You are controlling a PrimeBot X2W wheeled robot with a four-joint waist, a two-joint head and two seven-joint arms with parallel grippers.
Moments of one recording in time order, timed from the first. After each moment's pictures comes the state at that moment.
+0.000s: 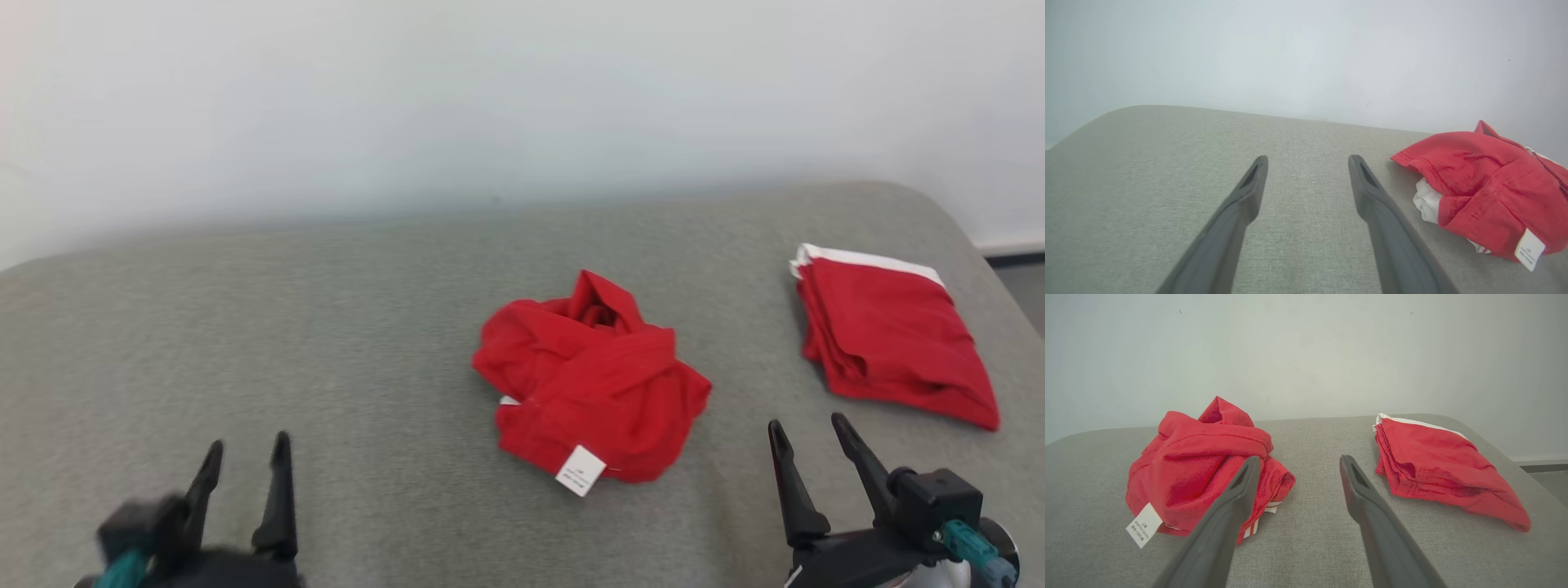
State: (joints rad) left arm -0.12 0.35 -0.32 0.09 -0.59 0.18 -0.02; right arm 0.02 -0.09 0.02 0.00 0.14 0.13 0.02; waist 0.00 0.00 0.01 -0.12
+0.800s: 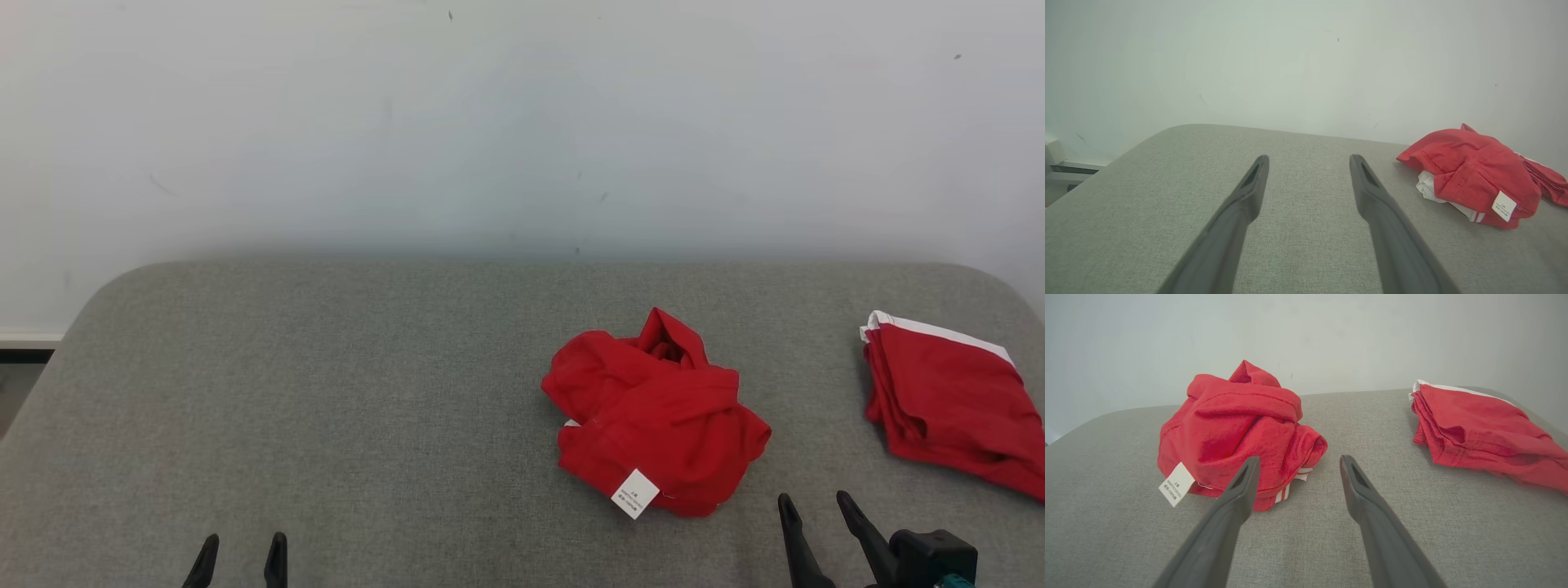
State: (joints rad) left arm 0.19 0.33 -0.20 -0.02 -0.47 0.02 -0.26; right arm 0.09 -0.10 -0.01 0.17 0.20 0.13 -0.05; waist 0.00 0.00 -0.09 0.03
